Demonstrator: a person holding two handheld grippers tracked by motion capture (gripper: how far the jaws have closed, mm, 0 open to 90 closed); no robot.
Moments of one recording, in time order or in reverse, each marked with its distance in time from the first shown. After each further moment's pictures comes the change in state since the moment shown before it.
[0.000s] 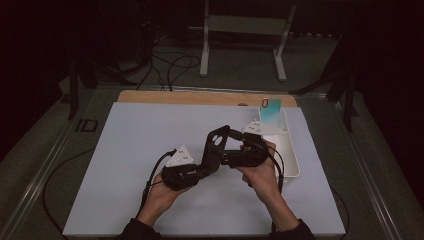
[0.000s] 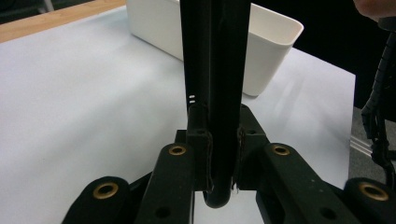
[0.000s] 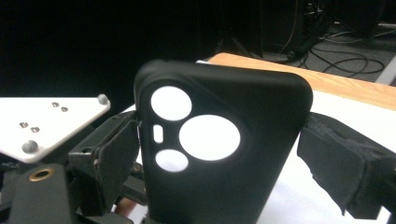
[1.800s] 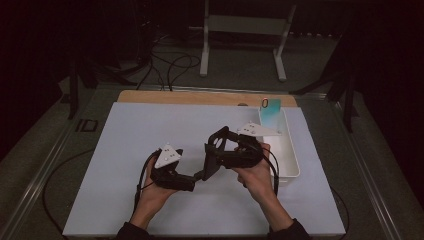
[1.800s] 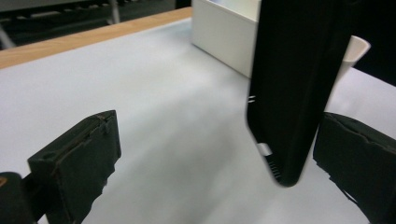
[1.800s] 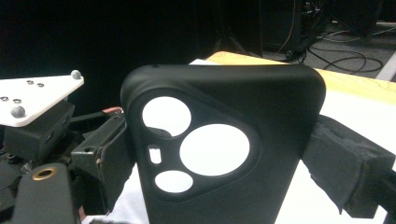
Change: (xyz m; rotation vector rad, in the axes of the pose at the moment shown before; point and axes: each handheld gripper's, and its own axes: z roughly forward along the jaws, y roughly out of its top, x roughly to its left) left arm 0.012 -0.013 -0.021 -0.062 0.243 -0.045; right arm 0.002 -0.008 0.012 -0.003 -0.013 0.007
